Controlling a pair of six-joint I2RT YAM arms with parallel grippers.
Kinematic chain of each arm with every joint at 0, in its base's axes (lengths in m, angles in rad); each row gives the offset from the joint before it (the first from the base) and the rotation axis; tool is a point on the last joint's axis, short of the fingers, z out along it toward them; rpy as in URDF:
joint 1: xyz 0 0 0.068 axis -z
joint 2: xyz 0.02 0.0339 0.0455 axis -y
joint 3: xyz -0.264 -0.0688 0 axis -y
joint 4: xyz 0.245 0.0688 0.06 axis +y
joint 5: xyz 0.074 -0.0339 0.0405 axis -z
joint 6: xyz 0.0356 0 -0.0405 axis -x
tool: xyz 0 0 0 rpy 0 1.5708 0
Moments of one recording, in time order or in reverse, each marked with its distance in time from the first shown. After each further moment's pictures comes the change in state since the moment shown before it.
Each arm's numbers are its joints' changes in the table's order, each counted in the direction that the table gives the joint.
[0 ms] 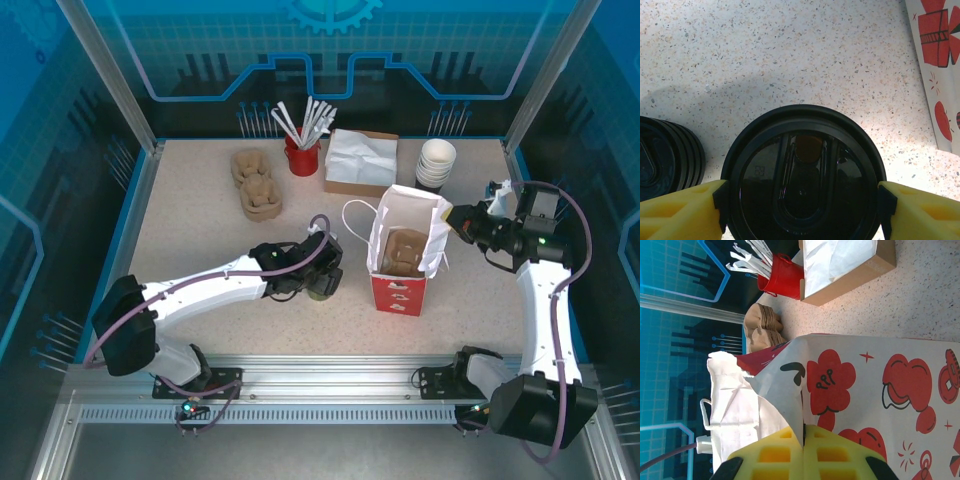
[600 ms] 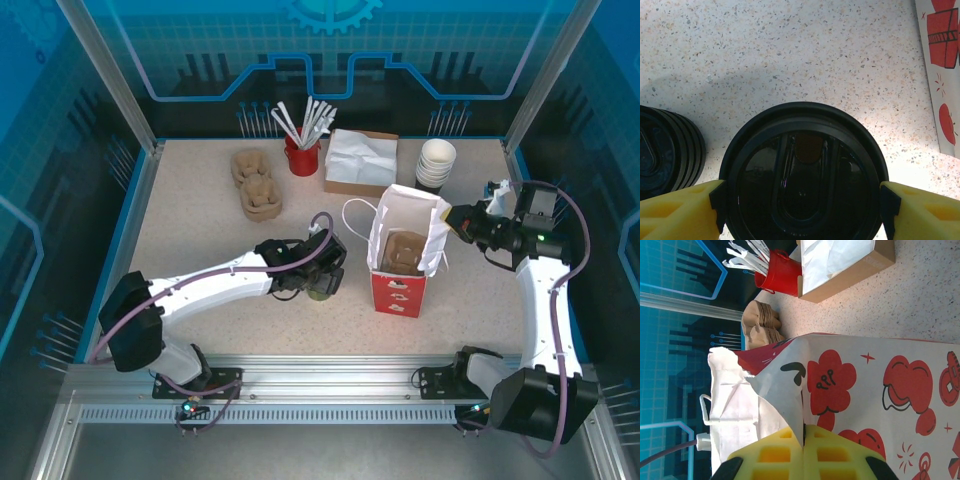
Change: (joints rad) left arm 0.002 -0.043 0.050 0.066 0.004 0.053; right arm 0.000 -0.023 0.000 0.000 -0.008 0.011
